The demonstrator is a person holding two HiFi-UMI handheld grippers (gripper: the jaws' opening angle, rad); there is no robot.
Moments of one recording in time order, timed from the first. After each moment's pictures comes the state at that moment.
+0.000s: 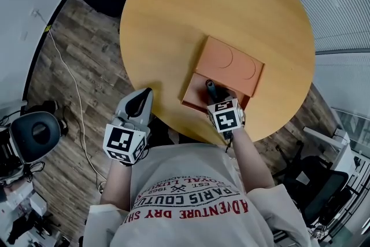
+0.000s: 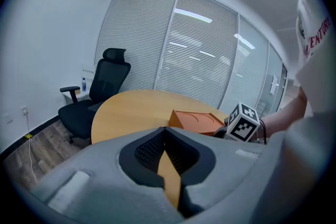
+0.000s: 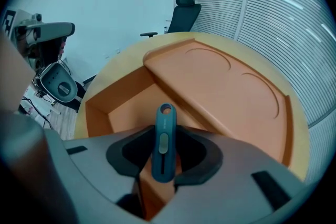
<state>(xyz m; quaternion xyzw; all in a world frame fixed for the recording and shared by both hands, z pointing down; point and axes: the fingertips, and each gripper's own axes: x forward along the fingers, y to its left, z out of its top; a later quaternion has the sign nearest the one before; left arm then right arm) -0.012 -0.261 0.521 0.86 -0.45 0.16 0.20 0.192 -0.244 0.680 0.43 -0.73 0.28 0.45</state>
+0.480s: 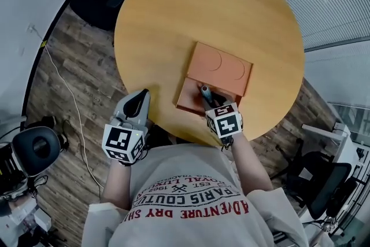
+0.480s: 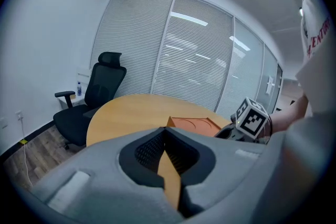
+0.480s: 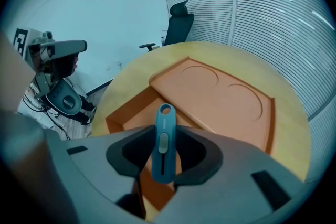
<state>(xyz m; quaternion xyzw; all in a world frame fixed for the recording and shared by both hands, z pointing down) -0.010 -0.274 0.505 0.87 -0.43 0.15 0.18 0.182 -0.243 0.637 0.44 -0.75 0.30 0.40</state>
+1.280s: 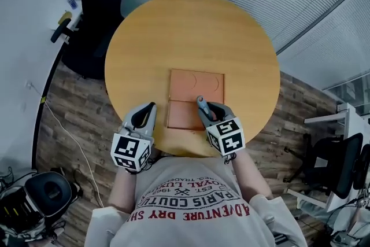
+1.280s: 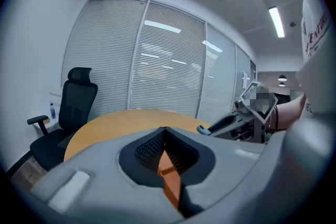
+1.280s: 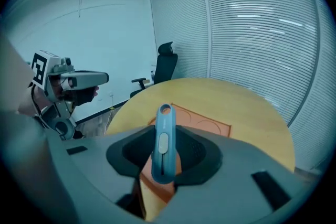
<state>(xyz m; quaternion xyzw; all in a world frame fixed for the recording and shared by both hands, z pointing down) 0.064 -0.275 0.438 0.93 -0.33 0.13 0.10 0.213 -0.235 0.510 0.54 -0.76 0.23 0.26</state>
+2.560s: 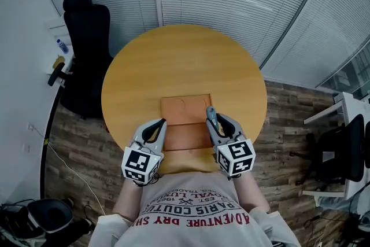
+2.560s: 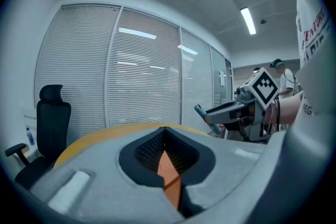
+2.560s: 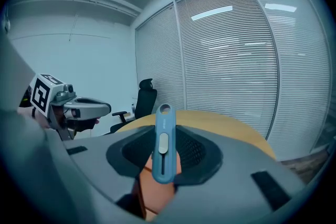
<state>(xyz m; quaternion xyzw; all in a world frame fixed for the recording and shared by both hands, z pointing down) 0.137 -0.238 0.391 0.97 -0.24 0.11 0.00 0.274 -0.190 0.412 0.67 -0.72 0.14 0.09</state>
